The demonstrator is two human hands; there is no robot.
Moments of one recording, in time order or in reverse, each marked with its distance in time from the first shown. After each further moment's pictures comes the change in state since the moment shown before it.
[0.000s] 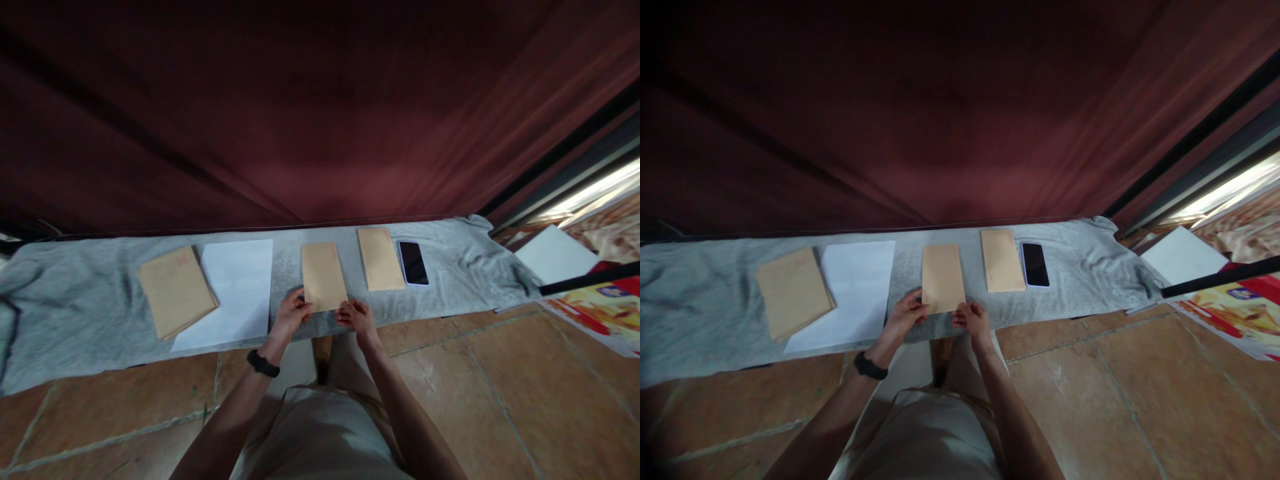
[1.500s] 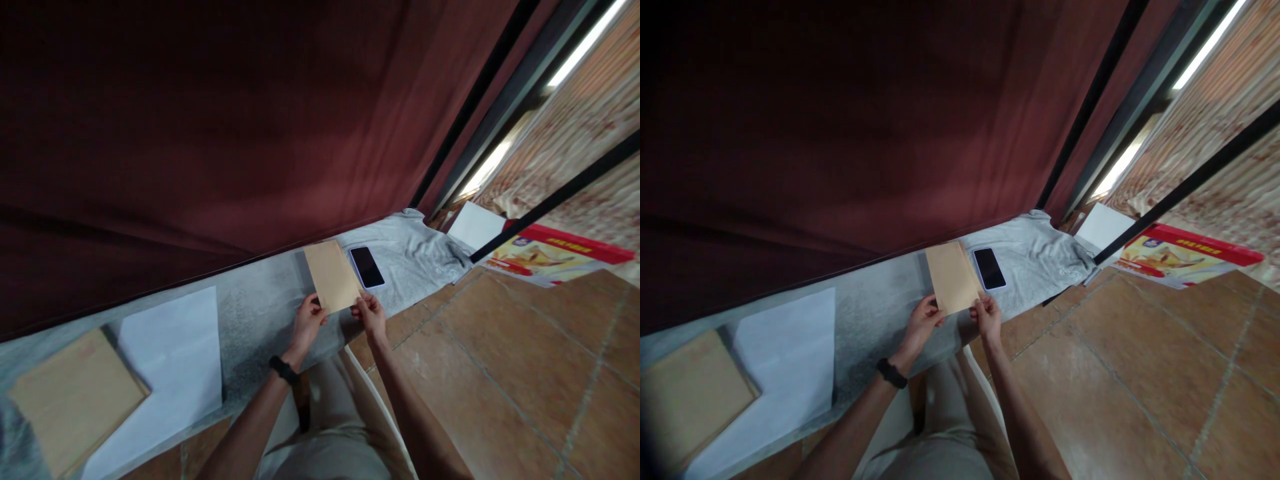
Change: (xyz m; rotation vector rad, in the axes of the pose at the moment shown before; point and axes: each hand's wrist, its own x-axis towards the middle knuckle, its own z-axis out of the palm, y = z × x) left_hand 0.044 0.018 0.145 0.070 -0.258 0.179; right_hand 0.039 -0.050 -0.102 0.038 0.438 -0.312
